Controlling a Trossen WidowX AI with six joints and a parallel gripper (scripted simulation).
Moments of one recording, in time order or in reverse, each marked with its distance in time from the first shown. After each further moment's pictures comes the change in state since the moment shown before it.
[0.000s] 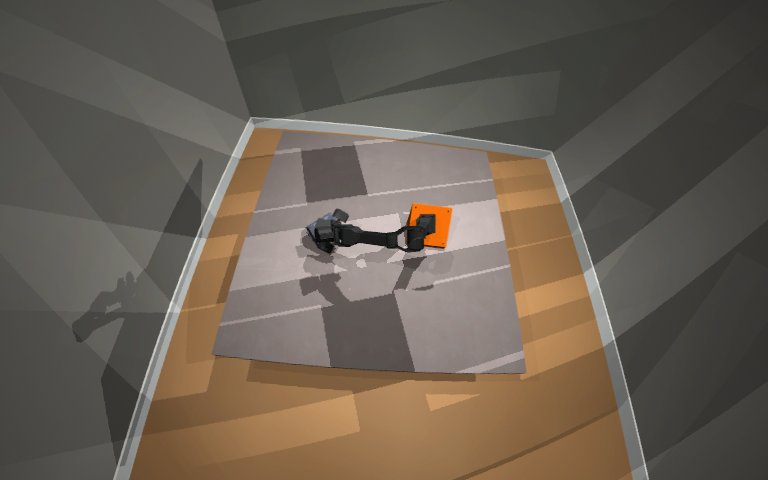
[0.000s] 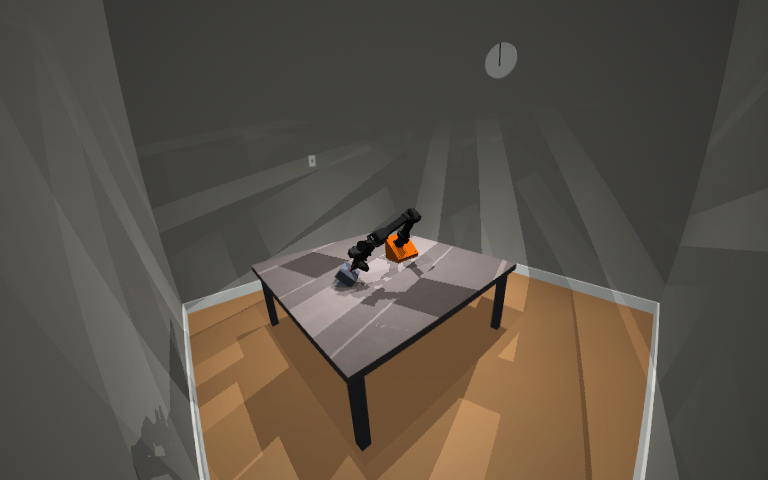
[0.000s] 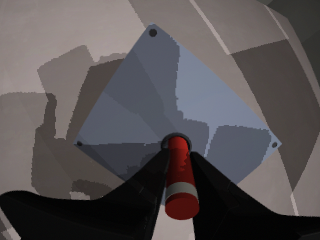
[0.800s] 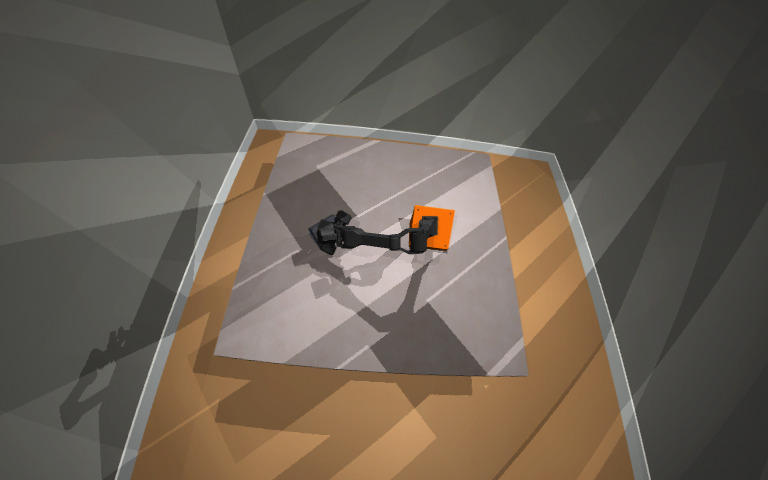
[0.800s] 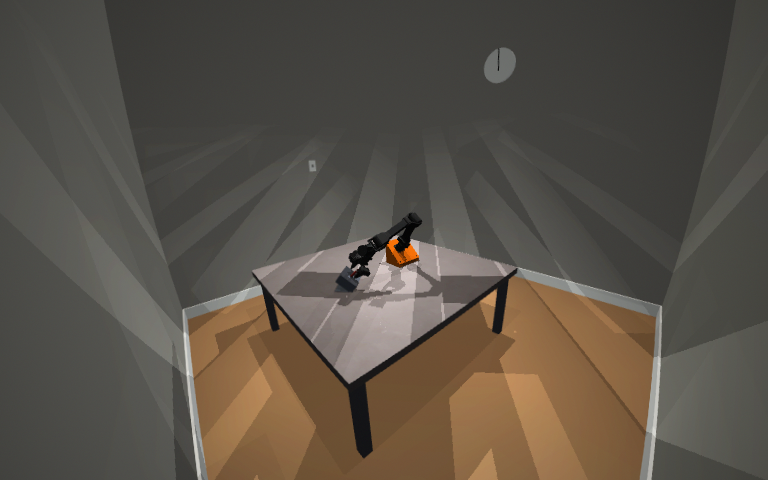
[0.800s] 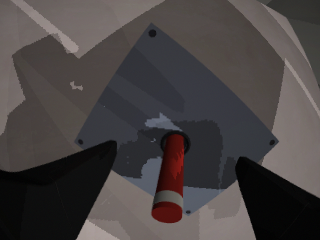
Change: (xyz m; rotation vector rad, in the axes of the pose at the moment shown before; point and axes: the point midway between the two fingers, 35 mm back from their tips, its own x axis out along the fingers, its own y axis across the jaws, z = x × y) arm -0.003 0.000 0.000 0.002 0.003 -0.003
